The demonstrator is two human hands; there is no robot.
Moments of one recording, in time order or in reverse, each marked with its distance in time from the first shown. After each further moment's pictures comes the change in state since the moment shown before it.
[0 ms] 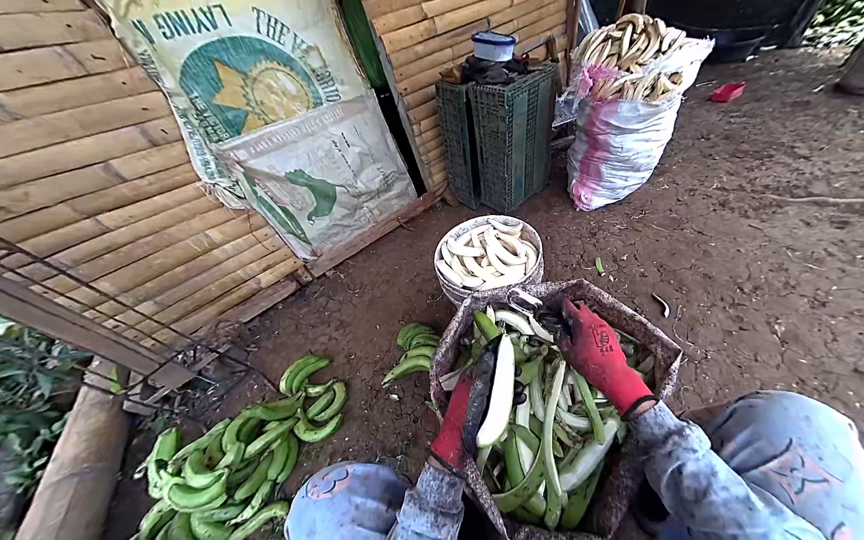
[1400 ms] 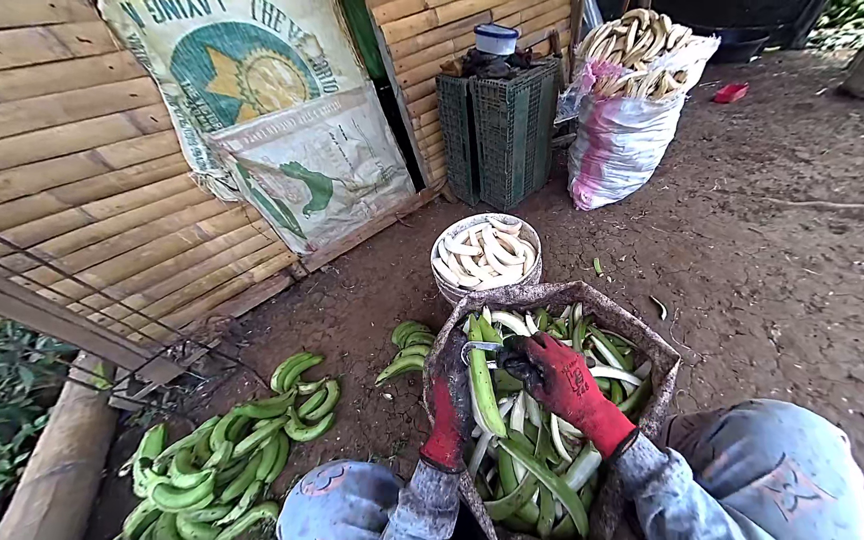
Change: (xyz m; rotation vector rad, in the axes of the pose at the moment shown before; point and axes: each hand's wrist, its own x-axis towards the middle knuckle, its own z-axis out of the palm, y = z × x) left_hand 0.017 0.000 -0.001 0.185 0.327 0.411; right_hand -0.027 -0.014 0.035 0.040 0.125 -0.415
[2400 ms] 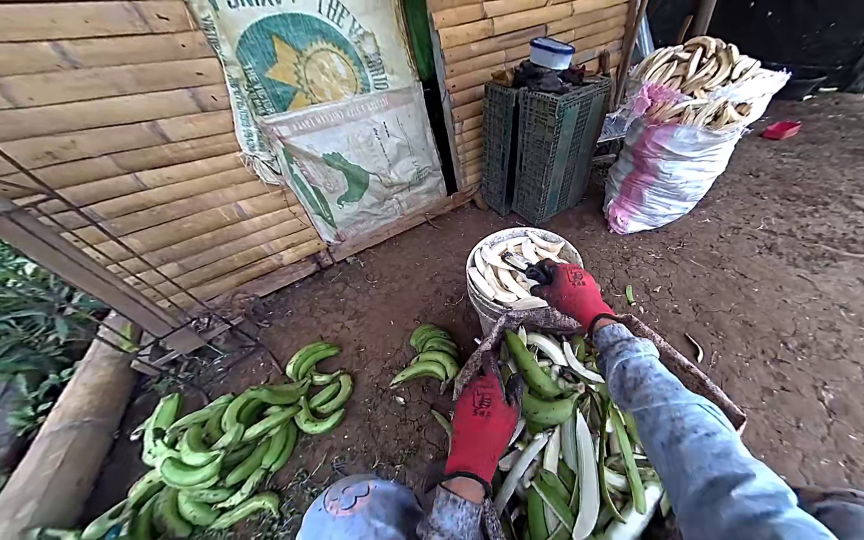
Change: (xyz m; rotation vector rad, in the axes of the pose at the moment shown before) left_hand 0.022 0.017 -0.011 1.278 -0.201 -0.289; right_hand 0.192 0.053 0.018 -0.095 -0.205 0.322
